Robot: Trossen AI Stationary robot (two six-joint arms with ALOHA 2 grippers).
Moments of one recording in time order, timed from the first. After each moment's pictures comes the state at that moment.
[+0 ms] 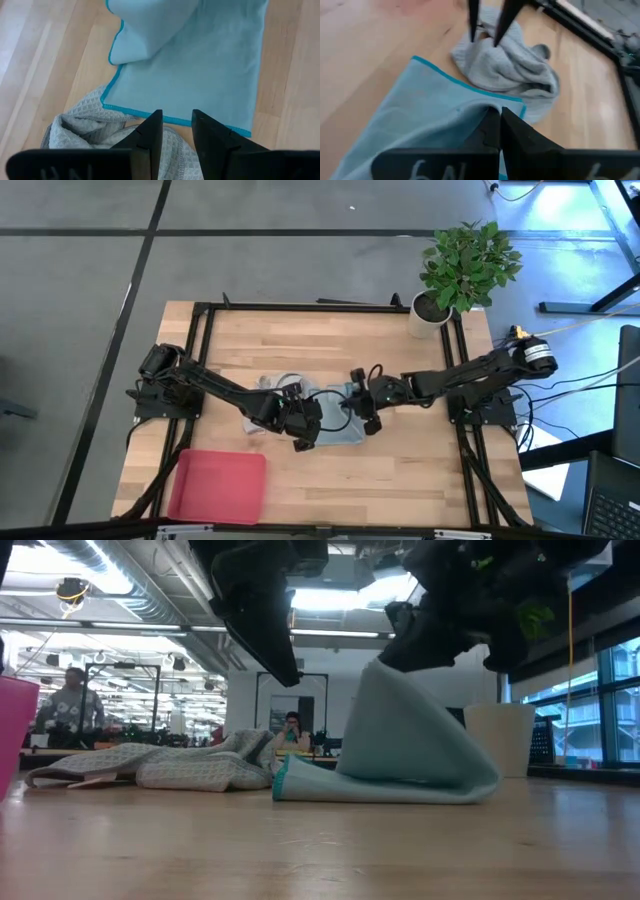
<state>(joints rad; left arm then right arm) -0.31 1.79 1.33 -0.70 -0.45 -0.47 0.14 1.48 0.73 0.17 0.10 -0.45</state>
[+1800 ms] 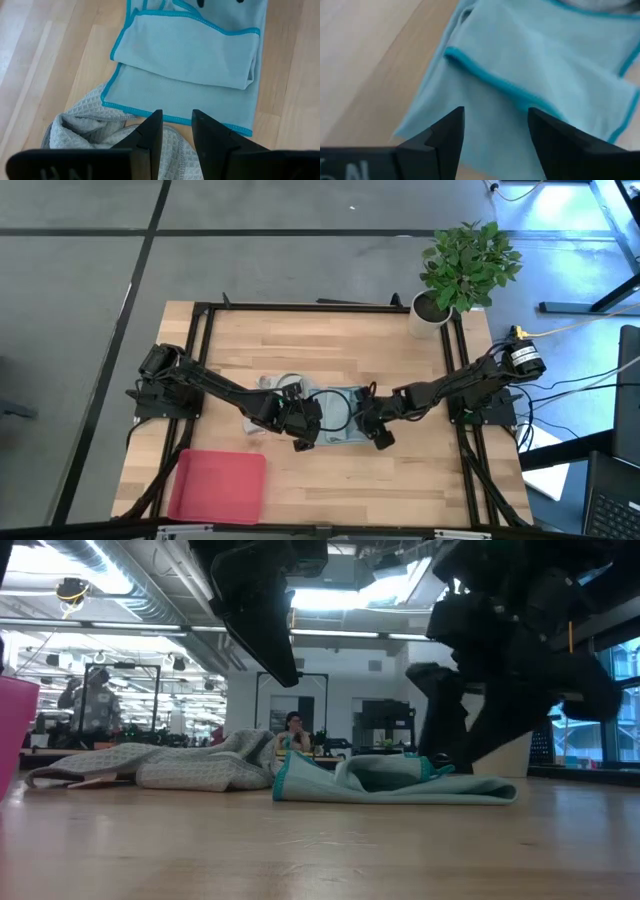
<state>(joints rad) -0.31 1.79 1.33 -0.70 -0.45 -0.47 0.23 1.59 0.73 -0.10 0.06 -0.27</state>
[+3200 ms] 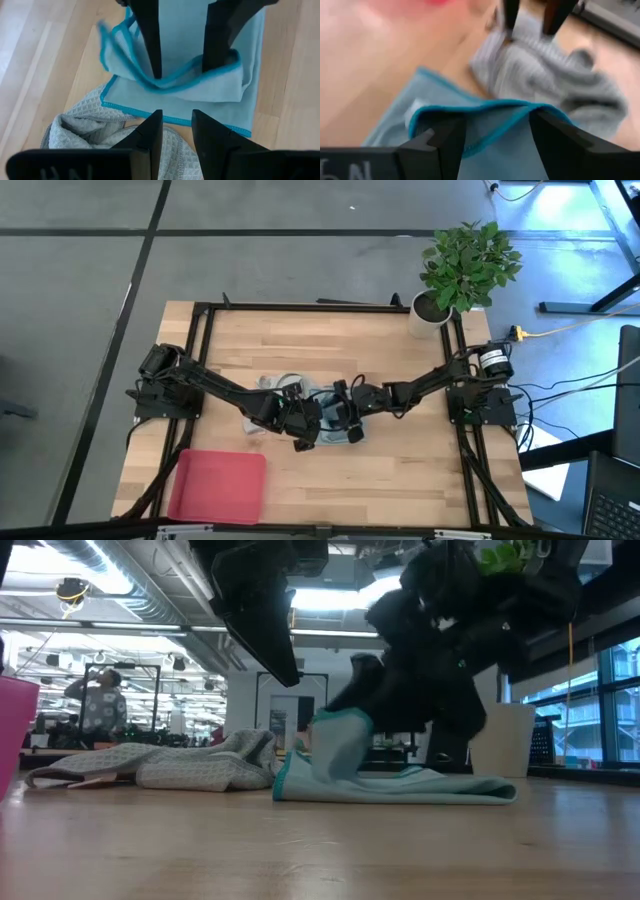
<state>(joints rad) -0.31 1.79 1.33 -0.69 -0.45 -0.47 0.12 1.82 0.73 0.61 0.00 -0.40</state>
